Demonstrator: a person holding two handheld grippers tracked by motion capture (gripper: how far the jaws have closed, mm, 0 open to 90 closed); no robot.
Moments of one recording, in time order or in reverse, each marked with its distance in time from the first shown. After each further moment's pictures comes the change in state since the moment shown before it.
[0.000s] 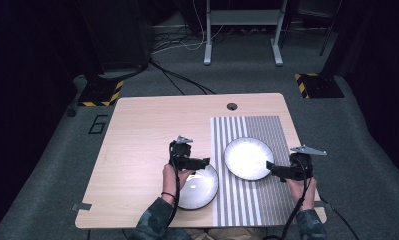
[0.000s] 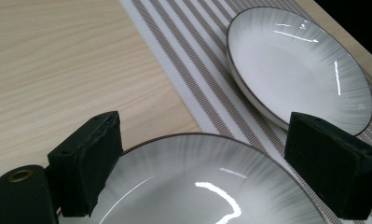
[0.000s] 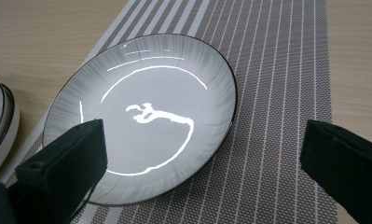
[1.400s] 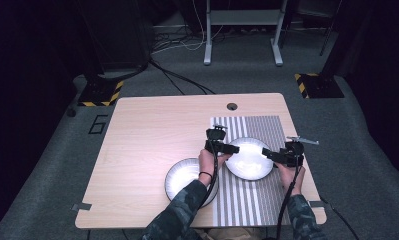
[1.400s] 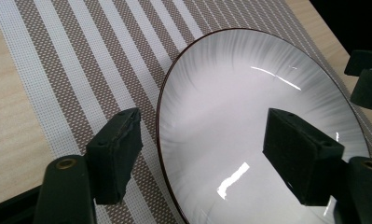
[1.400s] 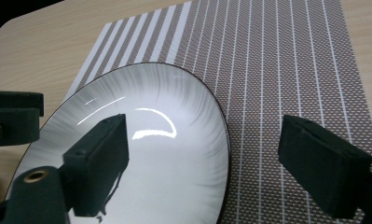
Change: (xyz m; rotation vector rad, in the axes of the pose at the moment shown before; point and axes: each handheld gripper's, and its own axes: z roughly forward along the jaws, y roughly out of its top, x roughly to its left) left arm -0.060 0.058 0.107 0.121 -0.060 -0.070; right arm -0.019 0.018 0.056 -0.013 0.032 0.181
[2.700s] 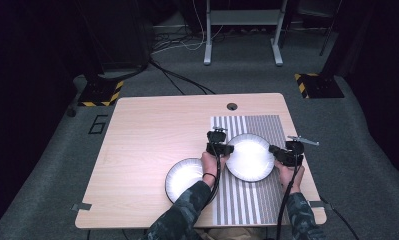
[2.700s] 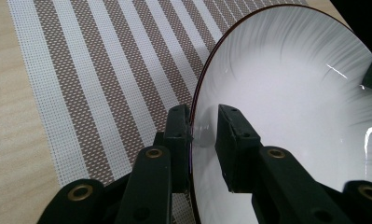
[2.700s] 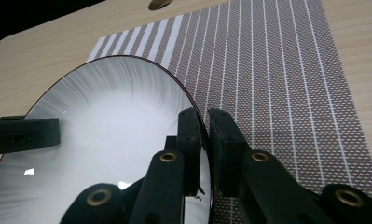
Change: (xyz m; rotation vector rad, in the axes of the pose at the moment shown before) left arm 0.002 -0.006 0.021 -0.036 0.080 -0.037; right arm -0.007 -0.001 0.010 -0.054 -0.029 0.031
